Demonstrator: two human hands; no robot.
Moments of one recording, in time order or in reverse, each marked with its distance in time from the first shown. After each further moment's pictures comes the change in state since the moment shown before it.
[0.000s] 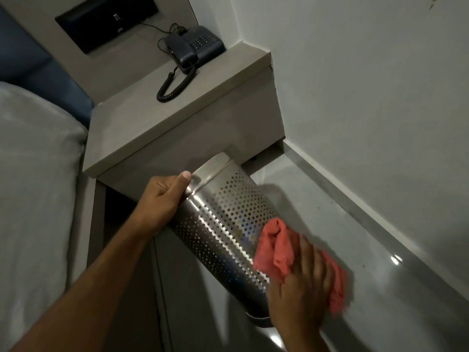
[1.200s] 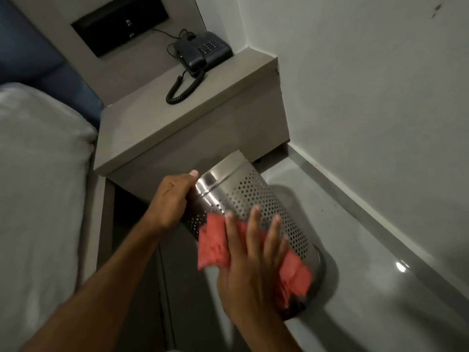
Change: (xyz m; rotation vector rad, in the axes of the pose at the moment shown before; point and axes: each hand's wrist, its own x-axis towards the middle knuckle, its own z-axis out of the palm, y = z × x) left_hand -0.006 0.015 0.002 -0.040 -0.015 -0.078; right_hand -0.002 -0.089 0.013 0.029 0.036 -0.348
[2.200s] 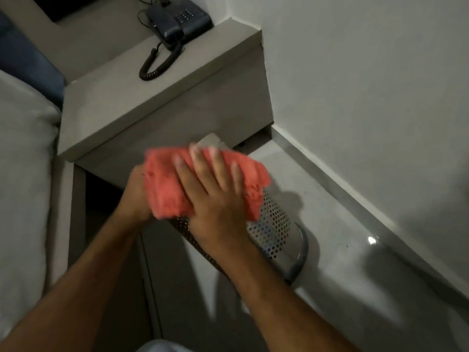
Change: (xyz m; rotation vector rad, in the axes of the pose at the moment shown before) left_hand -0.006 -0.002 -0.005 0.141 -0.057 0.243; right_hand 0.071 -0.018 -0.009 0.151 0.059 -0.232
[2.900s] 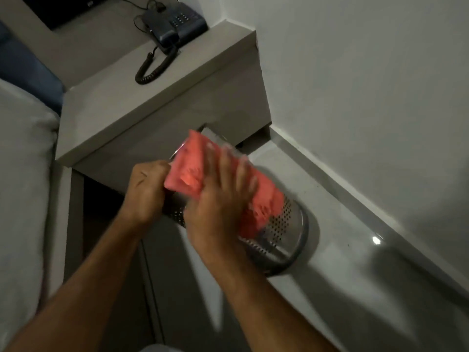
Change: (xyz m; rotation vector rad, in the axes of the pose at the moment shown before) left_hand 0.003 0.003 0.016 -0.134 0.117 -0.061; right_hand 0.007 -0.011 0.003 0.099 0.138 0.352
